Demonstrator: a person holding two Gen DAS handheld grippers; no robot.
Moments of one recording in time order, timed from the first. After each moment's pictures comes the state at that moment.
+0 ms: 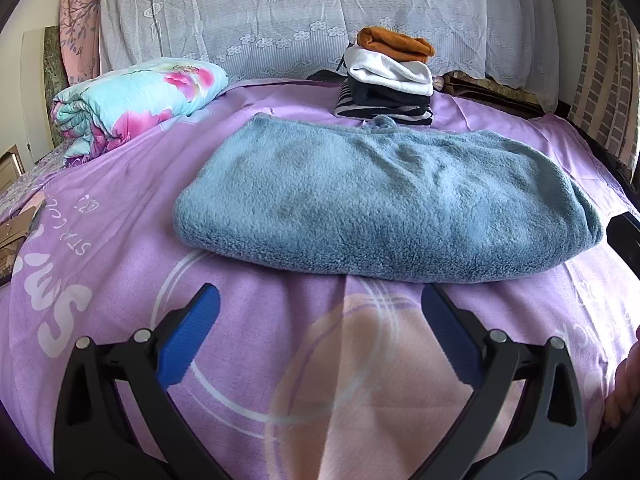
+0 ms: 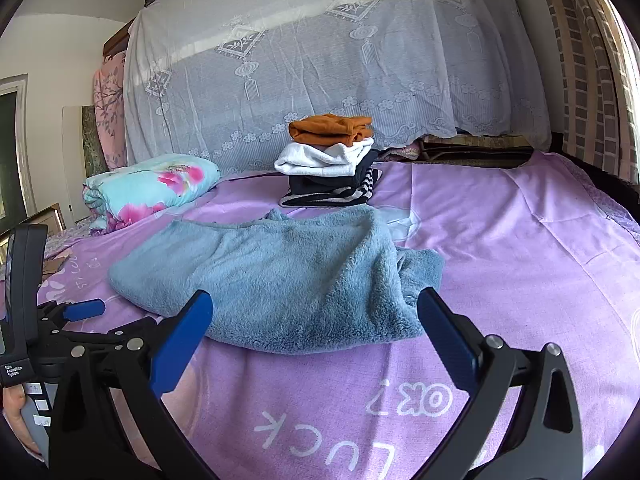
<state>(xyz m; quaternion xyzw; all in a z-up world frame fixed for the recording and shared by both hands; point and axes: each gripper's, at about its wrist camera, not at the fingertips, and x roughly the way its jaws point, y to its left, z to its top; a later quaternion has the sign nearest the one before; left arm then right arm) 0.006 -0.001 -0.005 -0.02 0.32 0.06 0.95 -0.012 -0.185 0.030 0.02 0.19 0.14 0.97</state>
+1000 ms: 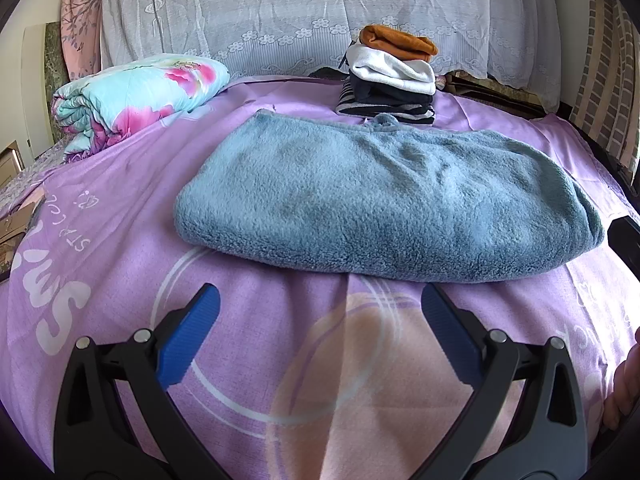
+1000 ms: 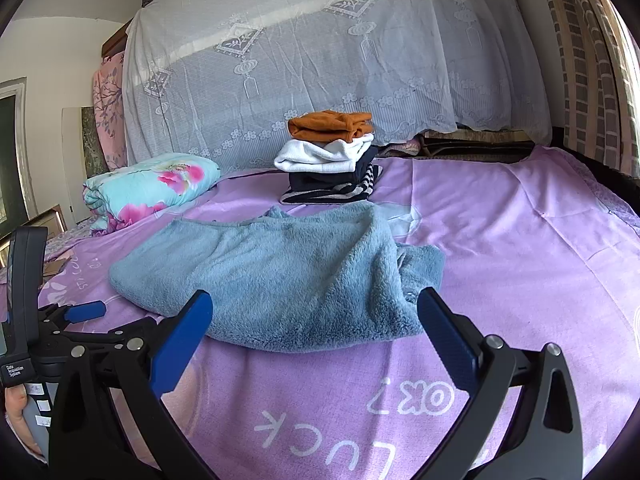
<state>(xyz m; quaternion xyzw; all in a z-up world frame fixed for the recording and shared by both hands) 0.005 0.002 -0.009 -0.03 0.32 0.06 0.94 -0.013 -0.183 0.027 0.03 0.19 0.14 0.97</state>
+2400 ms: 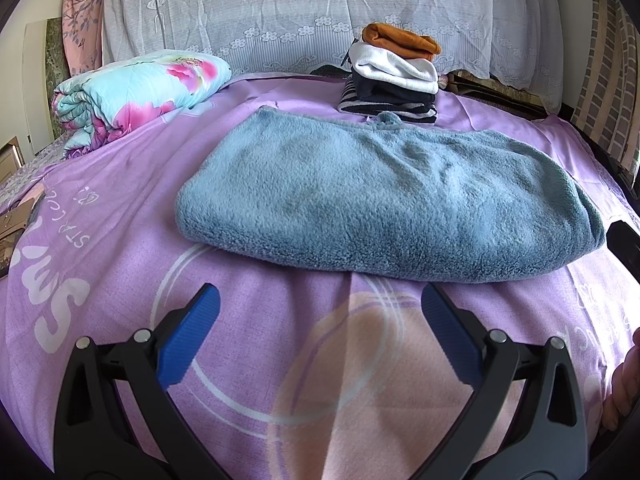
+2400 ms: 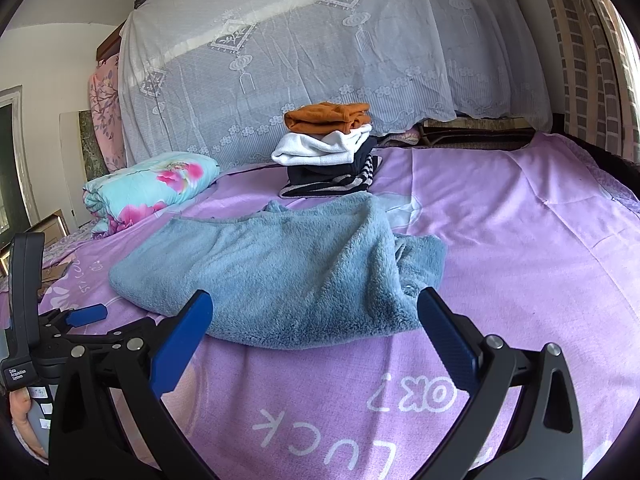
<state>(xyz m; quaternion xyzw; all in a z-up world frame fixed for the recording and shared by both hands) 0.005 0.004 -0.009 -0.03 0.32 0.06 0.94 -0.010 -0.184 0.025 0.03 0.20 0.14 0.97</state>
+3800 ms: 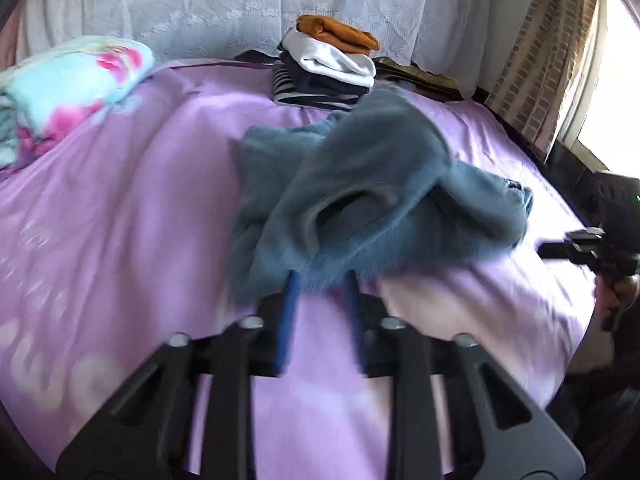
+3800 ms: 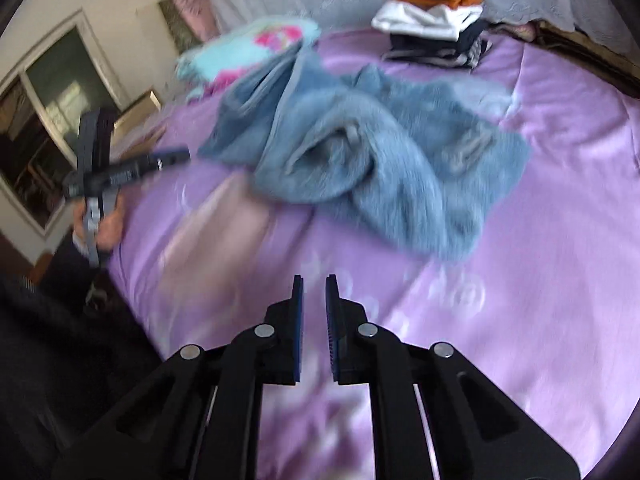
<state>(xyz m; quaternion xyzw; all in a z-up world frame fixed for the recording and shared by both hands) -0.011 0.099 0.016 -0.05 0.36 -0.14 0.92 -0.042 -0.238 -0.009 -0.04 0.44 0.33 0.83</state>
